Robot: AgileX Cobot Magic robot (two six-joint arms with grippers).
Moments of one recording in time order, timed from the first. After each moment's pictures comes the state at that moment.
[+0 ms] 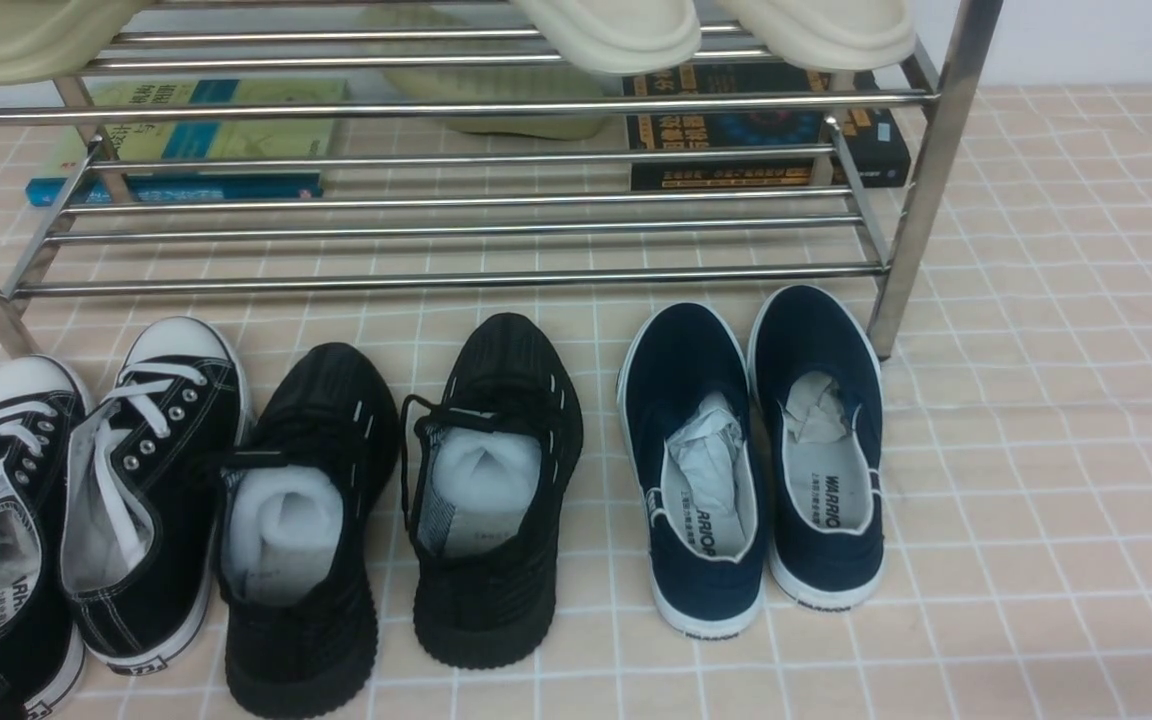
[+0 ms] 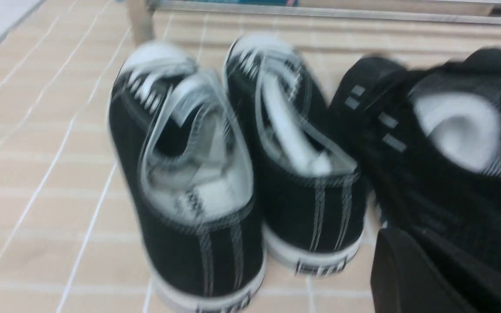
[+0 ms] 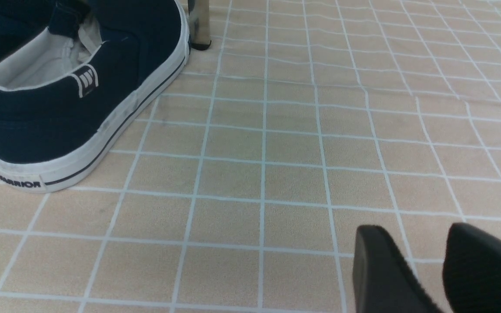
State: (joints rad) right arm -0.01 -0.01 0.01 0.07 0.39 -0.11; left arm -0.06 -0.01 0.03 0.13 0.35 -0.18
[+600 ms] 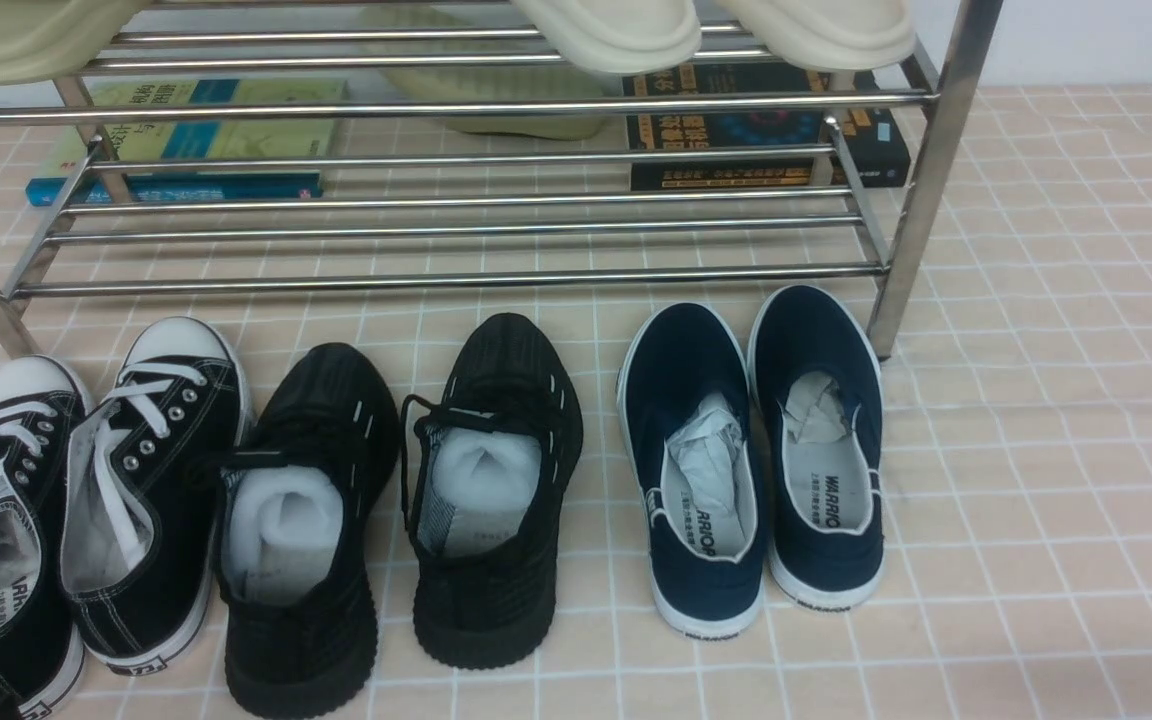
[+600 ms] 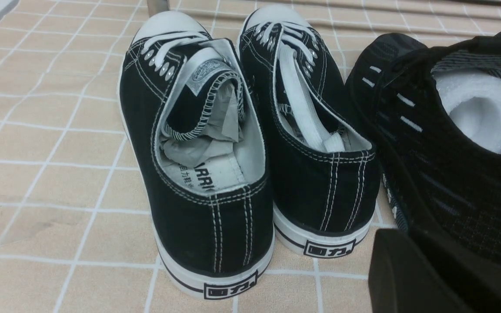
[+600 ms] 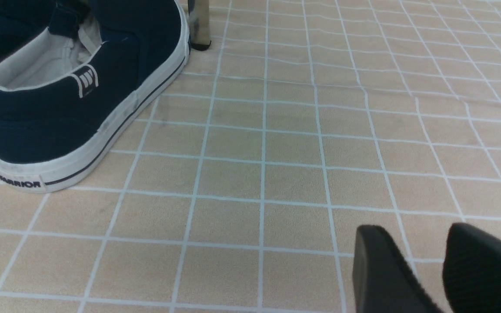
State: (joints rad) right arm -0.01 -0.01 0.01 0.07 0.39 -0.11; left arm -0.06 -0.01 0.03 0.15 0.37 -0.21
